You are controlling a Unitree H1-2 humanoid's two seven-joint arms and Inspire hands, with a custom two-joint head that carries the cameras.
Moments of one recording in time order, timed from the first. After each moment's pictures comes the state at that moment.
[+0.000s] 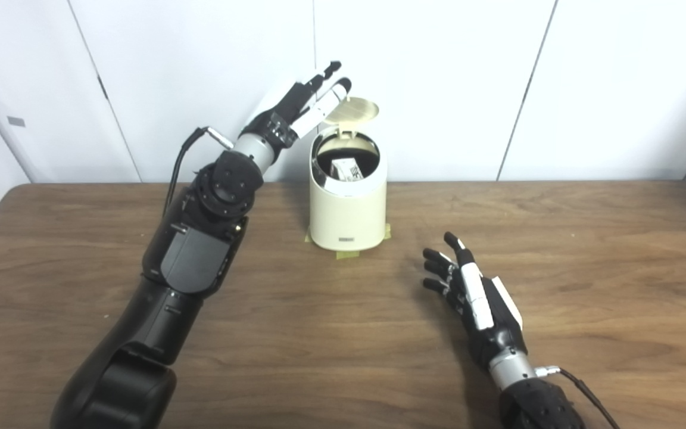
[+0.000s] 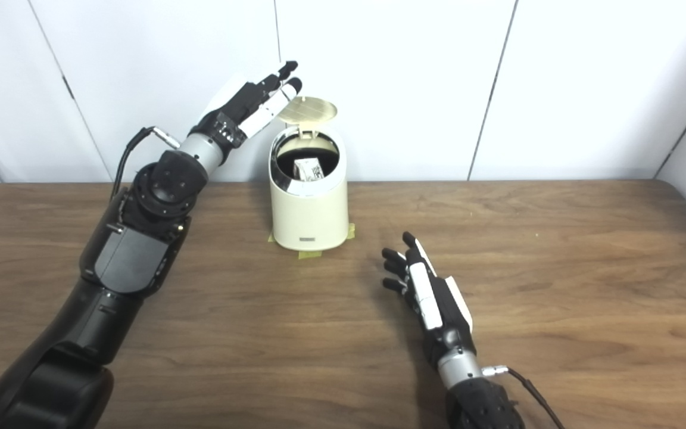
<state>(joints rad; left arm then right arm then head) -0.82 0.21 -0.25 0.24 0.30 0.32 -0.20 -0.04 0.00 0.06 -0.16 0.01 0.24 0.03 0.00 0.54</state>
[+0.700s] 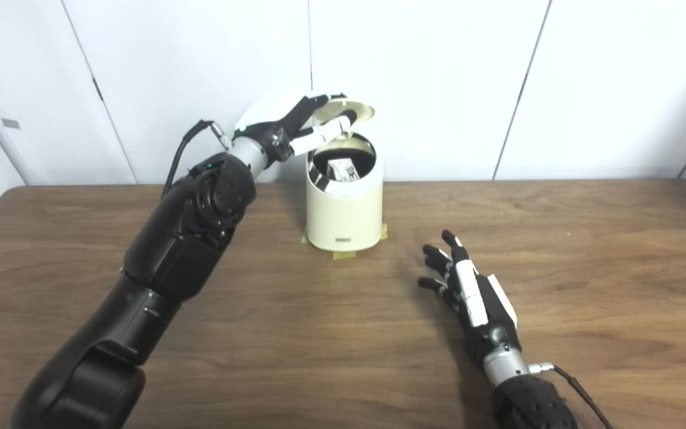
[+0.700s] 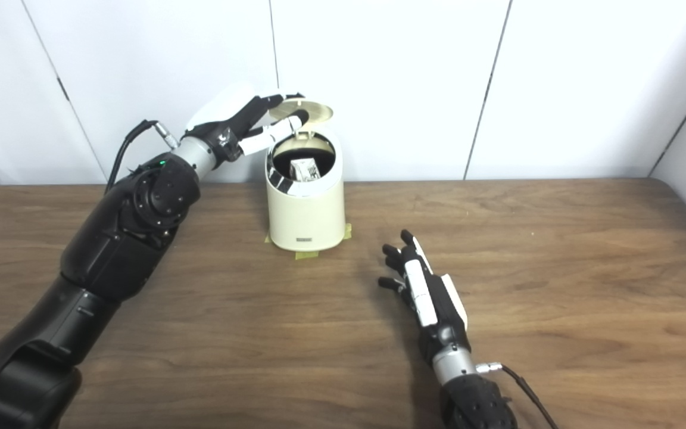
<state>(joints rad) -0.83 0.32 -0.39 0.18 0.57 0.26 -0.31 -0.06 0.02 0.06 -0.12 -0.01 0.22 0.02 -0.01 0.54</state>
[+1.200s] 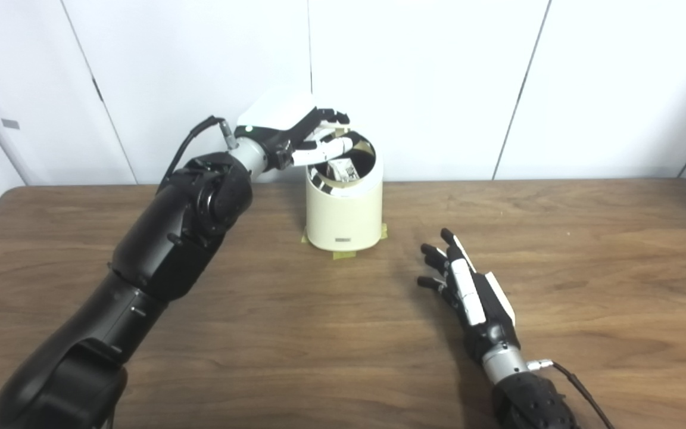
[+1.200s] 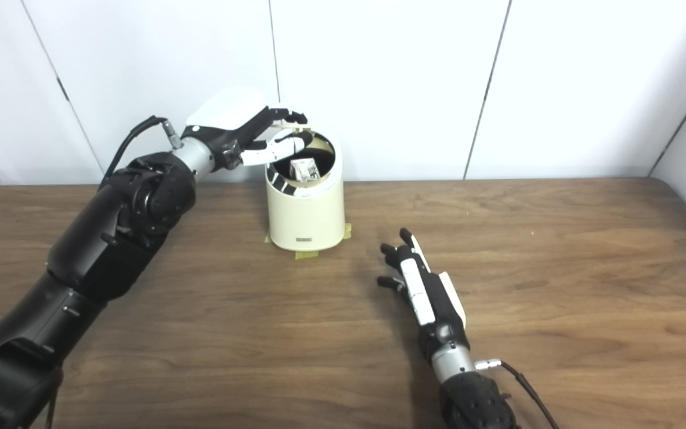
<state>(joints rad) -0.84 0.37 -0.45 0.15 0.75 0.16 -0.37 -0.07 0.00 0.09 -0.12 -0.04 0.22 0.02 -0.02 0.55</state>
